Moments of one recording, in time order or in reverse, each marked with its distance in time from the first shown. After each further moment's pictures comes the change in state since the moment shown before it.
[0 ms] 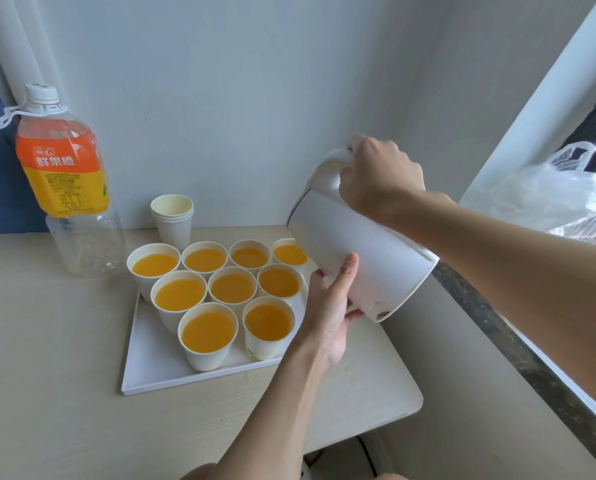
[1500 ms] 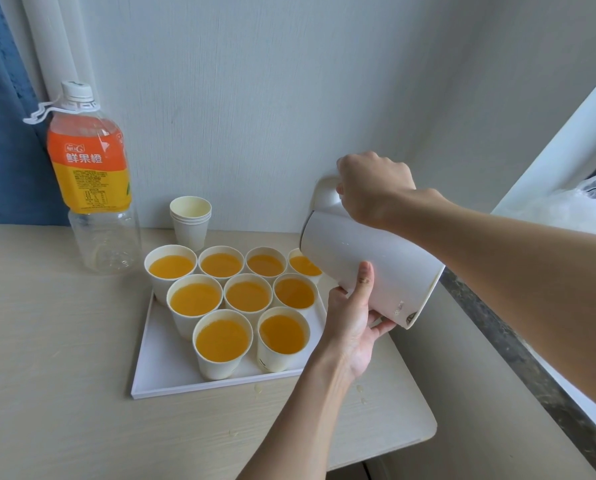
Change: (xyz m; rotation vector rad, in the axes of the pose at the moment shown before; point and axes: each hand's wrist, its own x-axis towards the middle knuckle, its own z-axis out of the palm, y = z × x) left_hand 0.008 0.004 0.006 -0.173 -0.012 -0.052; right_hand 0.029 -0.026 0.021 -0.282 -0.062 -0.231
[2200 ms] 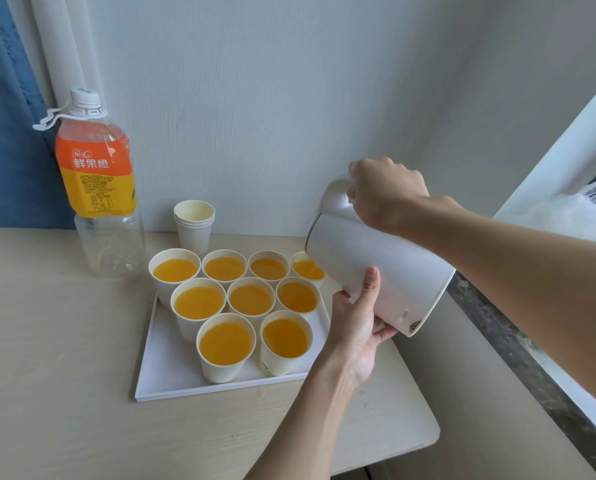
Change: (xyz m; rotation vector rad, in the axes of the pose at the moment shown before) left_hand -0.002 -0.002 0.002 0.023 0.020 0.001; right_hand -0.004 0.009 -0.003 0.045 -0.017 0.042
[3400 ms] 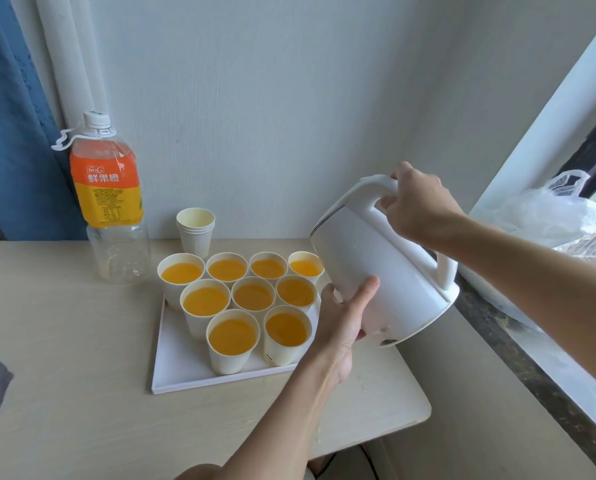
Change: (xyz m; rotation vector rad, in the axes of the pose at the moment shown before) left_hand -0.031 0.011 -0.009 0.256 0.037 0.054; right_hand -0.056 0.029 -0.023 0.335 0.023 0.271
